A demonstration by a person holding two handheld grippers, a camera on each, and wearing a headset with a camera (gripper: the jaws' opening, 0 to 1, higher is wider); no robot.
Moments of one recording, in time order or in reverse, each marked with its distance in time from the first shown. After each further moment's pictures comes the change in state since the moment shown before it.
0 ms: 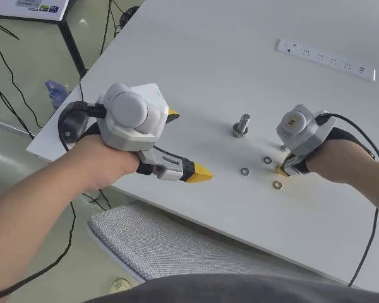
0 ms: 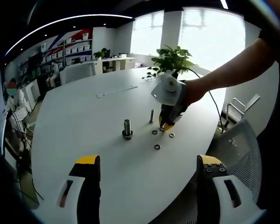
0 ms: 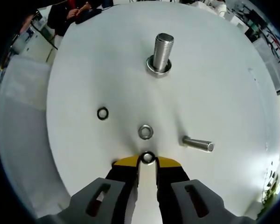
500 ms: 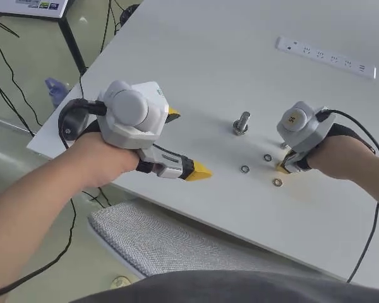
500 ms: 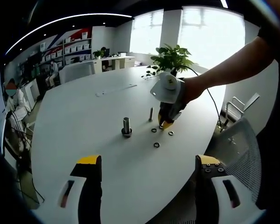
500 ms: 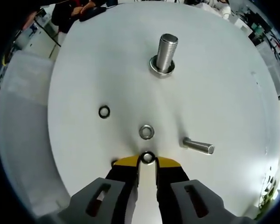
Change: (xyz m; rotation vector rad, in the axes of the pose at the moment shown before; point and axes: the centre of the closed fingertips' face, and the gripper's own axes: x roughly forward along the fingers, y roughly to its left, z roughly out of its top) left arm -0.001 -0.002 -0.004 0.002 0.014 -0.004; right arm -0.003 0.004 0.000 -0.042 0.002 0.010
